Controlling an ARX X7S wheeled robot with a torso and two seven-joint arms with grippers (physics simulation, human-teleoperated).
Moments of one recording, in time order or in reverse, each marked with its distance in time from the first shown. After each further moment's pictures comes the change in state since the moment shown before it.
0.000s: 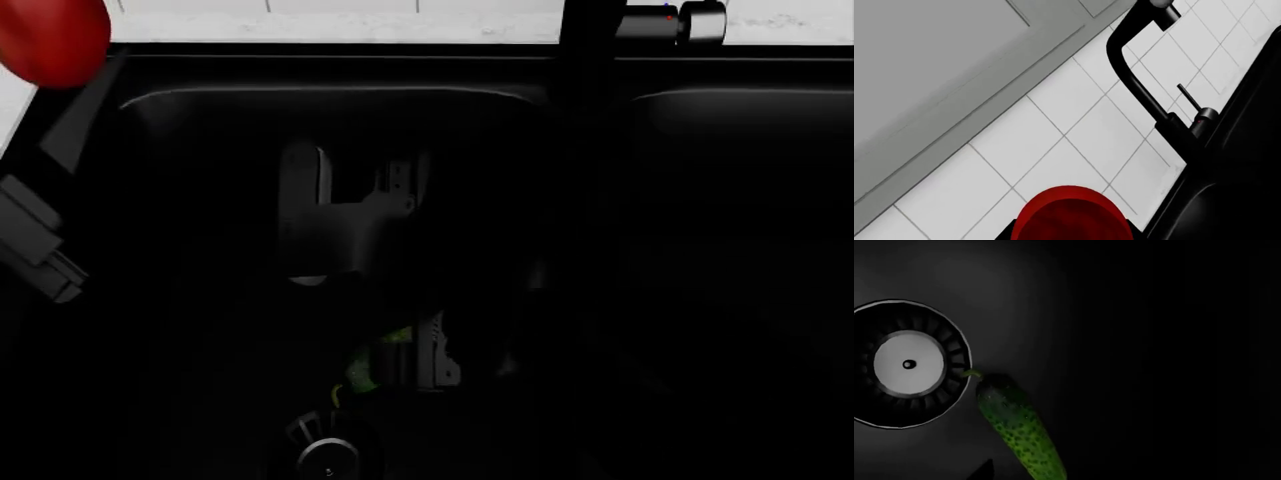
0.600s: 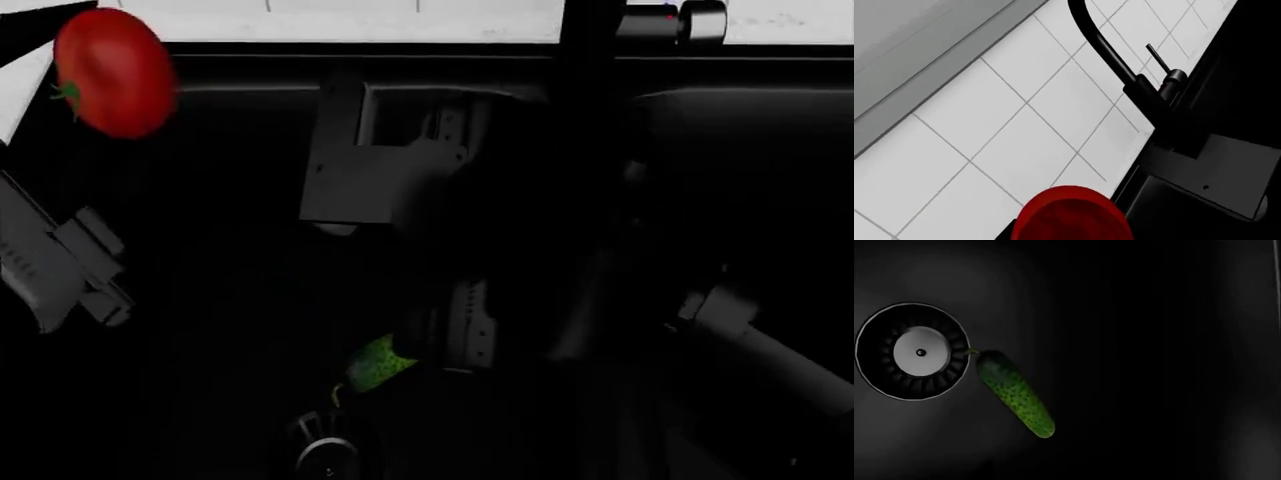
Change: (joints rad) left arm -0.026 0.019 0.112 -0.072 0.050 -0.038 0.051; right arm 0.125 0.205 0.070 -0.426 0.100 0.343 0.039
